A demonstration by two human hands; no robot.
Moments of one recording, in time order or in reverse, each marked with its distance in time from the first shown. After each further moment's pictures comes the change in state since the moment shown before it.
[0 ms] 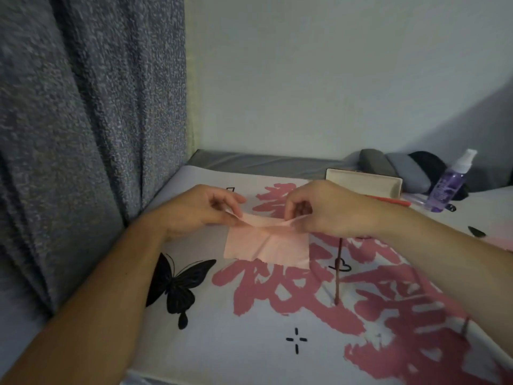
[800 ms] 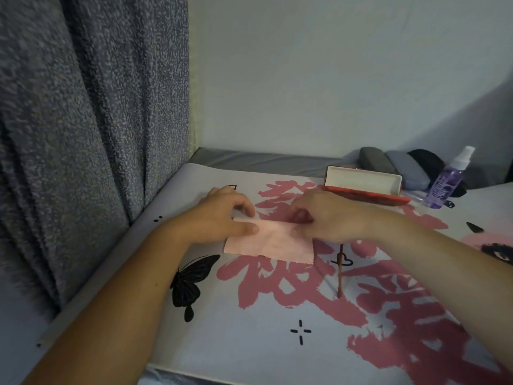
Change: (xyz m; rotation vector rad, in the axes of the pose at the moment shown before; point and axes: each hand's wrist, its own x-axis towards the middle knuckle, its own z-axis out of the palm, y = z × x) left_hand 0.002 -0.003 0.021 0.562 0.029 0.032; right_hand 0.002 0.012 0.016 -0.214 -0.113 0.131
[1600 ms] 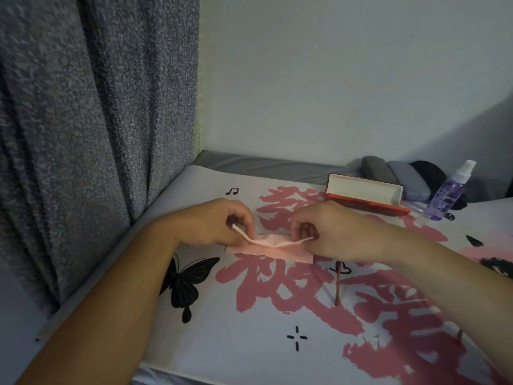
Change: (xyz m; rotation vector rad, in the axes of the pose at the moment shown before) left_hand -0.017 0.014 -0.015 -0.326 -0.189 0.099; right_hand -0.024 -0.013 -0.002 0.044 0.059 -0.151
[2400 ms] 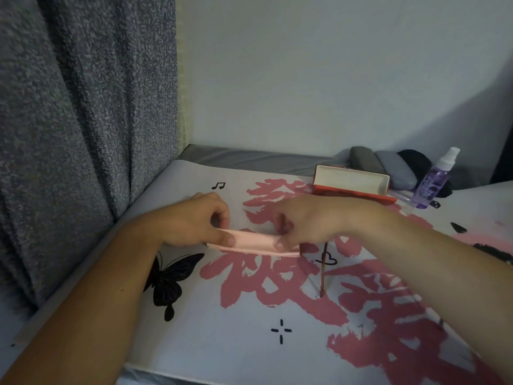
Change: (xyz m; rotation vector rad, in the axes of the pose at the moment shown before) left_hand 0.002 -0.006 -0.001 0.347 0.053 -0.127; right_hand 0.022 -0.005 -0.009 -0.107 -0.316 0.185
